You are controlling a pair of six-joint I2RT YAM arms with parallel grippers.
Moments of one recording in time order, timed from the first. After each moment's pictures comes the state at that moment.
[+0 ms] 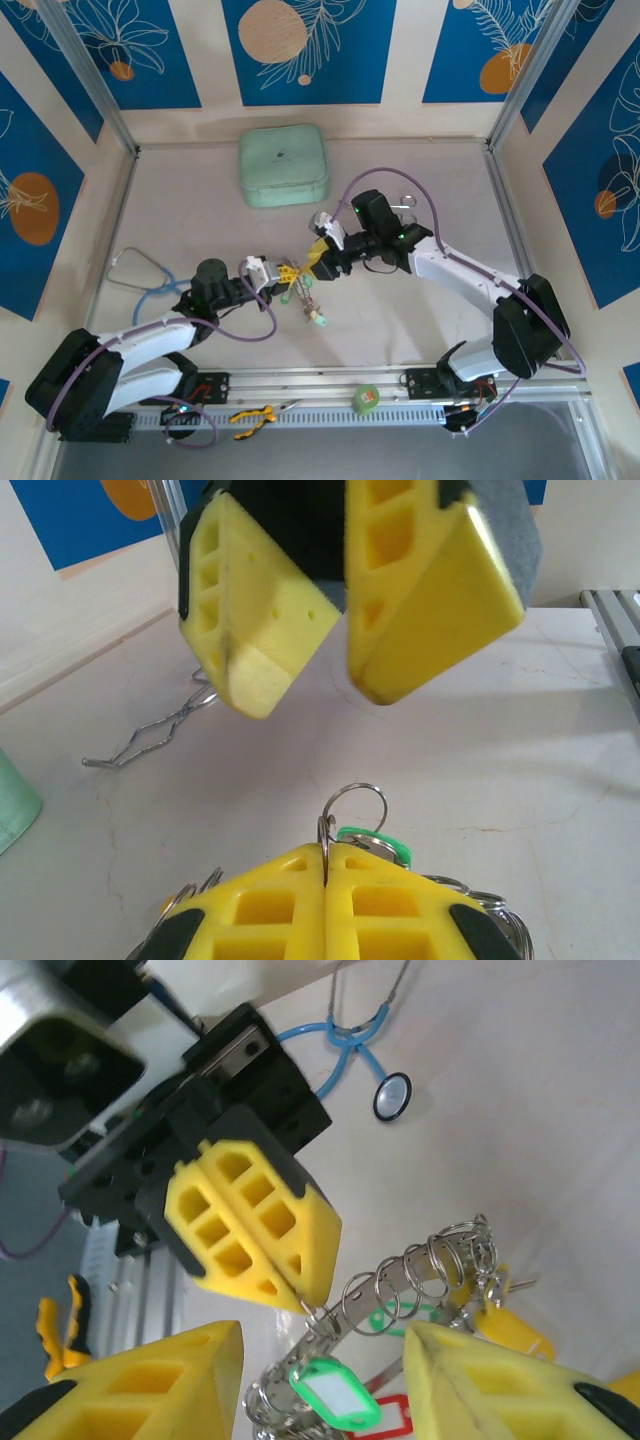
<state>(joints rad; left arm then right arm) -0.59 1.10 0.24 0.71 0.59 0.21 0.65 1.43 1.00 -0.32 -0.79 -0.17</state>
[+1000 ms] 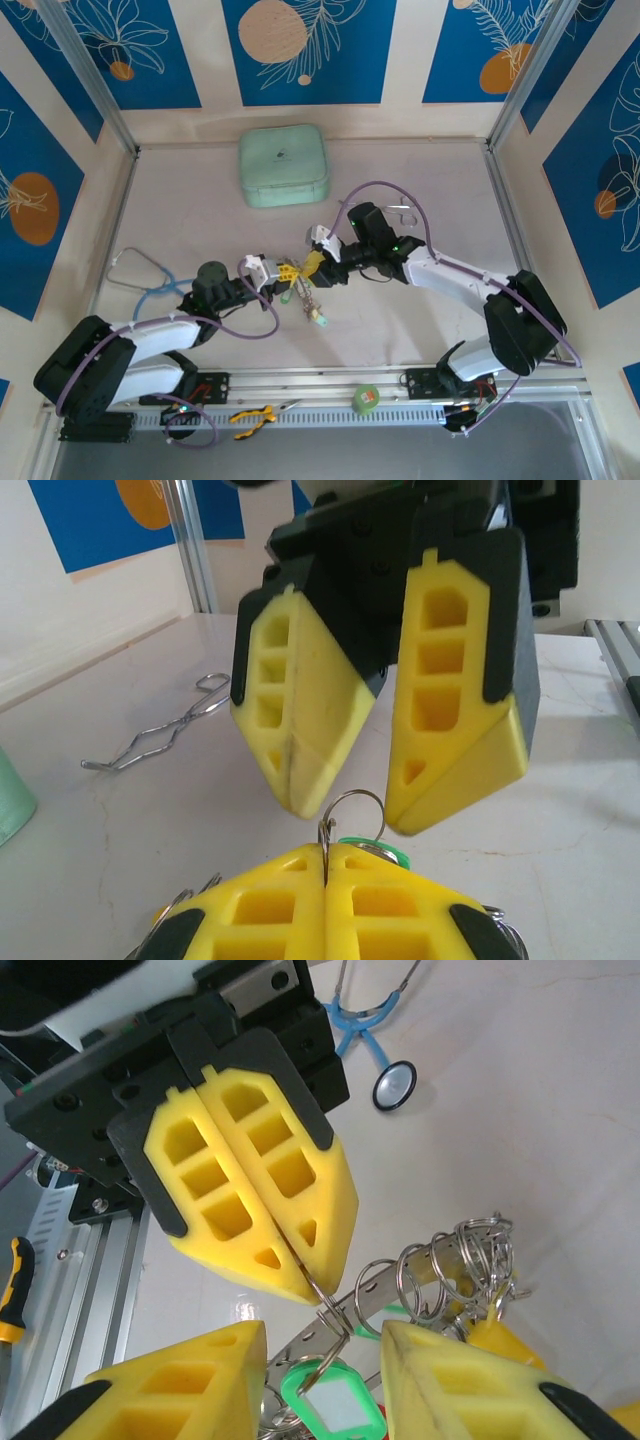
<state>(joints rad) -0.59 1.18 0.21 0.88 0.58 0.14 0.68 1.44 0.88 -0.15 -0.77 -0.31</state>
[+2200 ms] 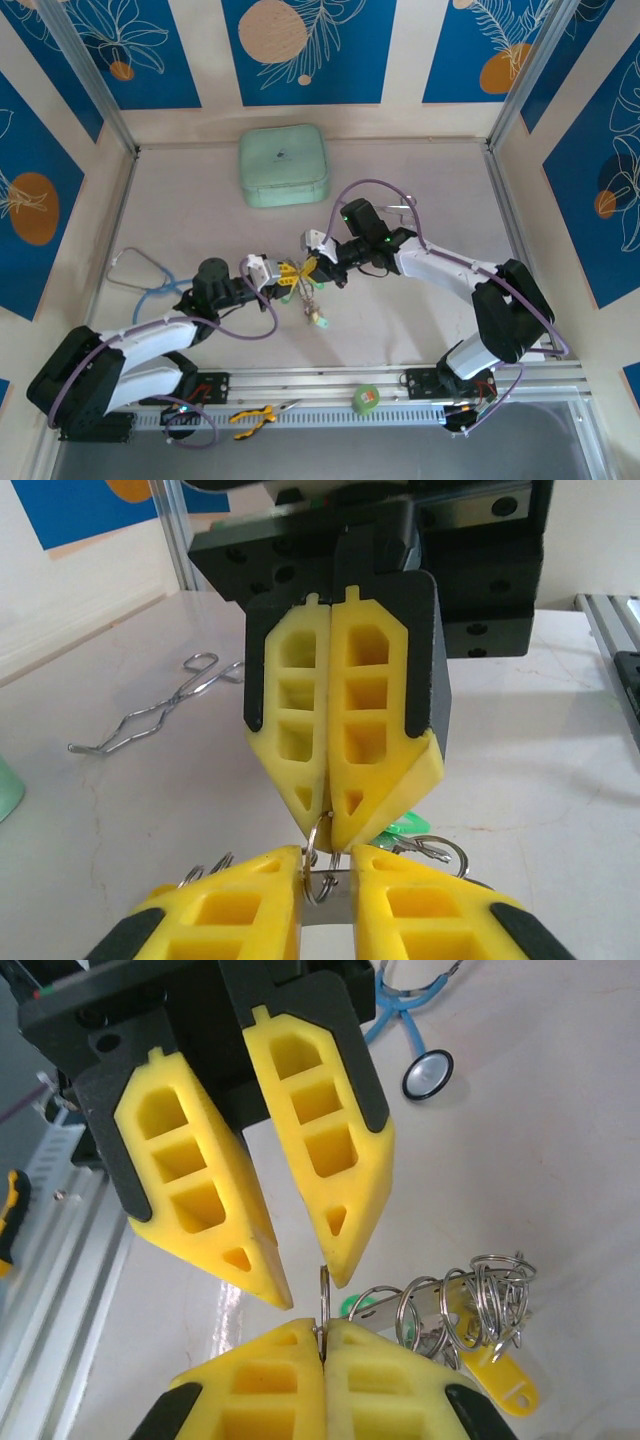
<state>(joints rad) -0.59 1.10 0.25 0.67 0.60 0.19 0.68 1.51 0.98 -0.30 -0.79 -0.56</state>
